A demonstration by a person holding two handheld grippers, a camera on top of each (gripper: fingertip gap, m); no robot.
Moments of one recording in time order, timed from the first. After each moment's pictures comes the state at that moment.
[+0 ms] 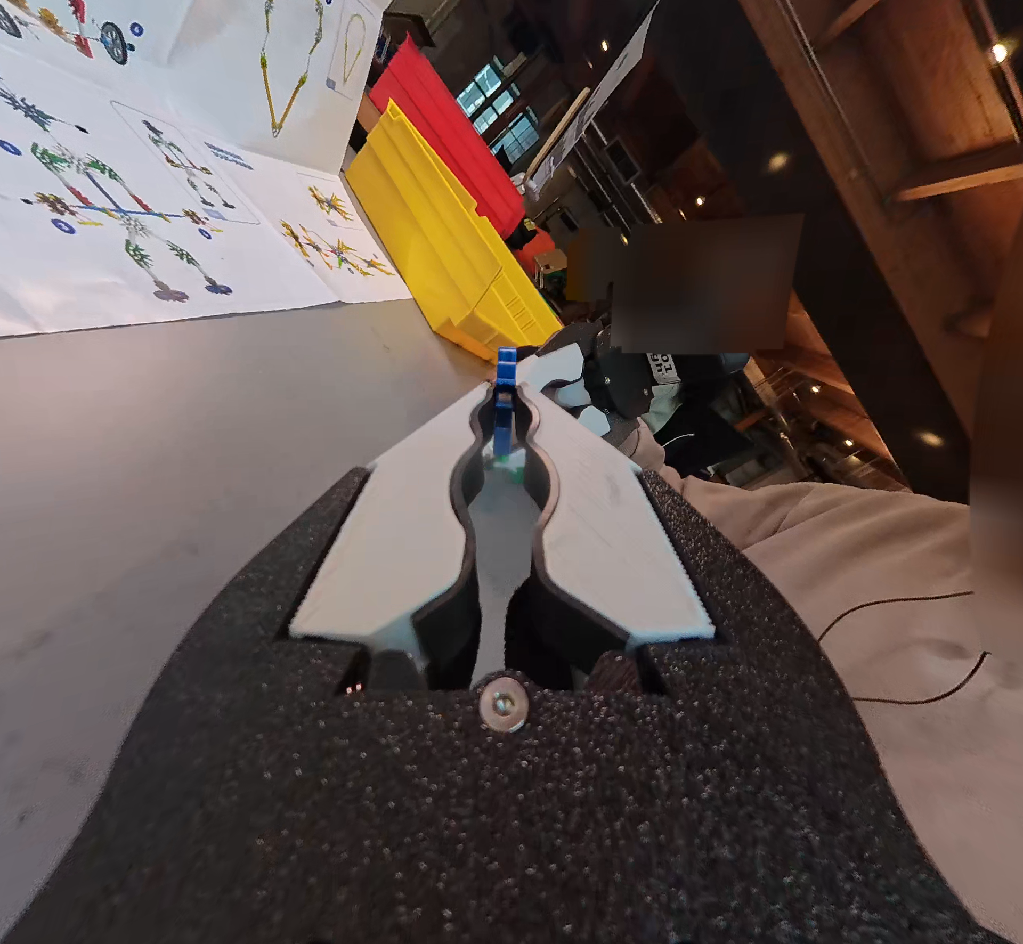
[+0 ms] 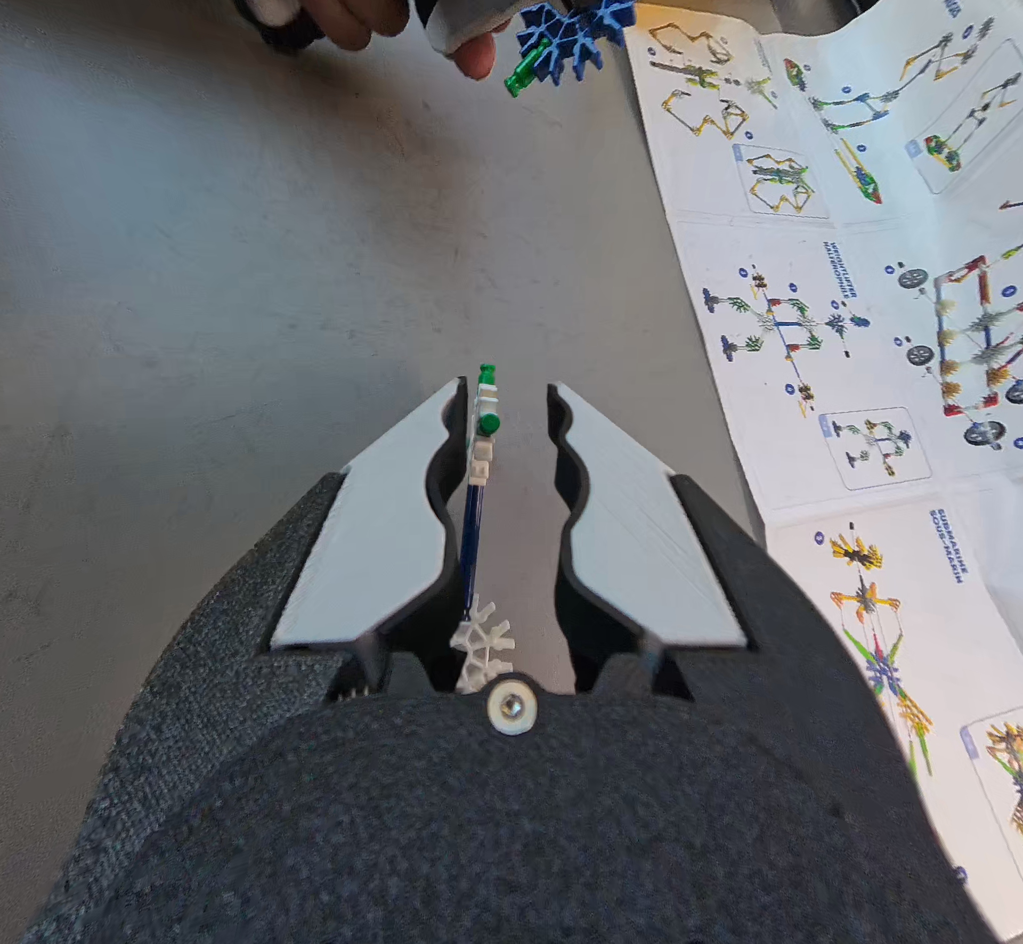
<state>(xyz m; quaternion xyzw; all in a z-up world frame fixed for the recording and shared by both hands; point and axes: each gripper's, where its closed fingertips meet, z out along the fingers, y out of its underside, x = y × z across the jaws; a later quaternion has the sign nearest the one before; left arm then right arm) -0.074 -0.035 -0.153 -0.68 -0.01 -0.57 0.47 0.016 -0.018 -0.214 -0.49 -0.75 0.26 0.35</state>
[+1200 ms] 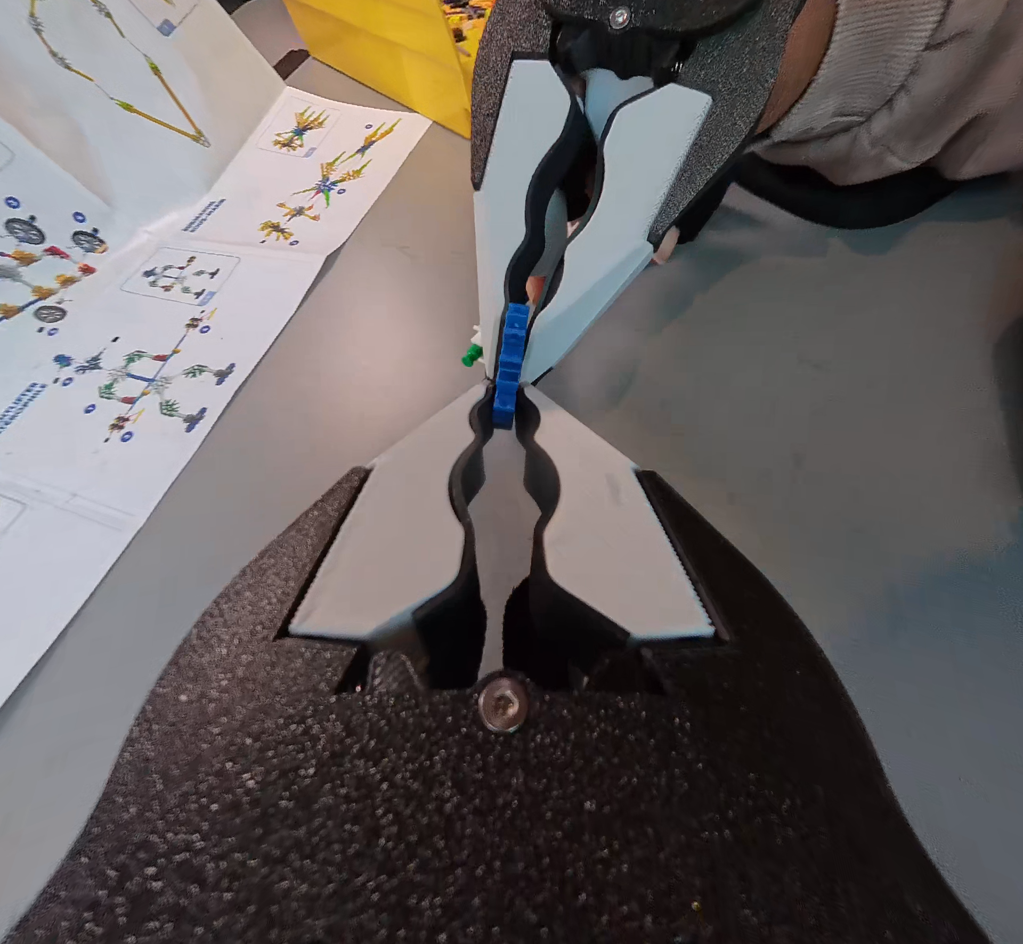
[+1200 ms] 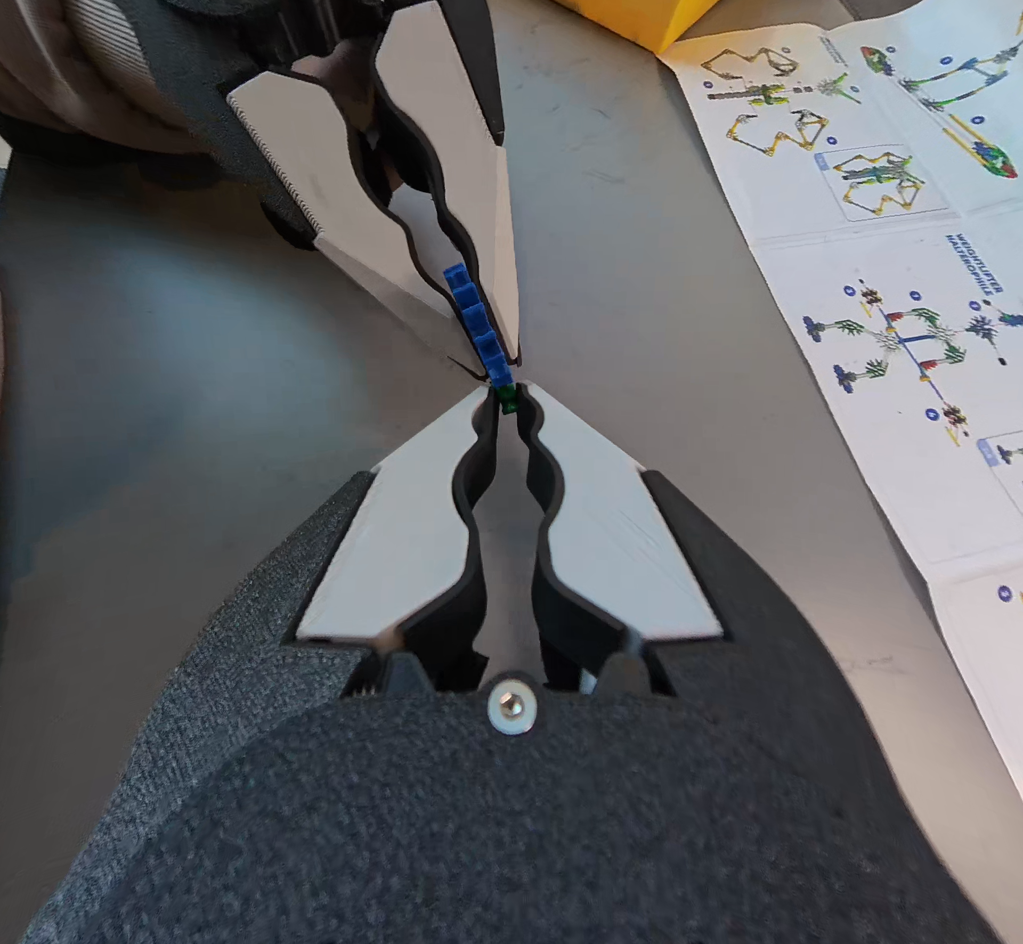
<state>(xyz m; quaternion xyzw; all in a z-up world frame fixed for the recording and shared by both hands) 0.003 -0.063 -0.201 -0.77 0.36 -0.16 0.49 -0.004 -0.061 -0.207 -0.54 -0.71 0.34 0.30</state>
